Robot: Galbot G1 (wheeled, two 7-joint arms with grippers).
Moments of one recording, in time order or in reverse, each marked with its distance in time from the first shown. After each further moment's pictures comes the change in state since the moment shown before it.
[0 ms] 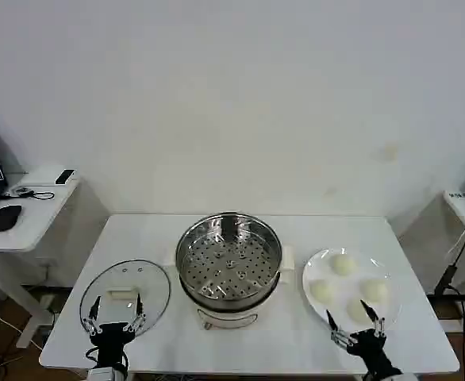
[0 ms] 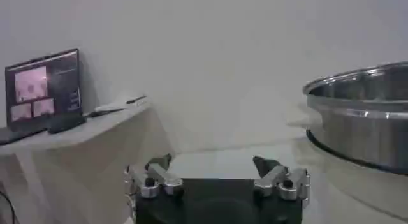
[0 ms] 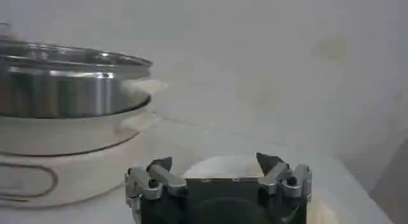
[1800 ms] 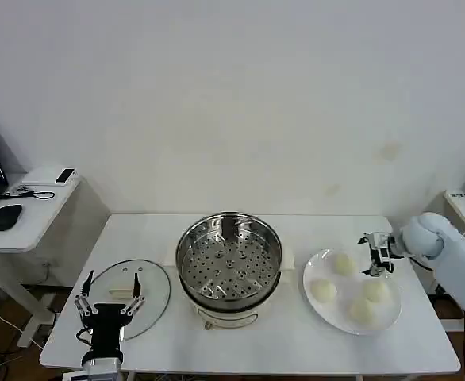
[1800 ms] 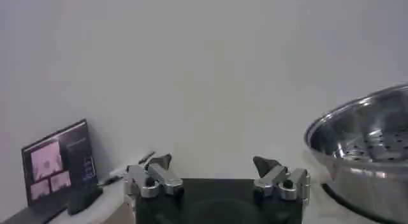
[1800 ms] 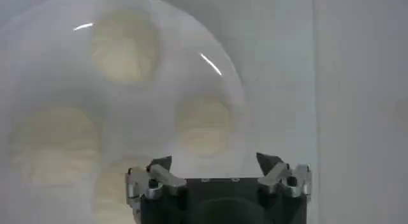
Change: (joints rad) left arm -0.004 -0.023 0.009 -0.166 0.249 0.096 0.031; right arm 1.483 -0.599 -1.112 -0.755 -0.423 -0.242 -0.847
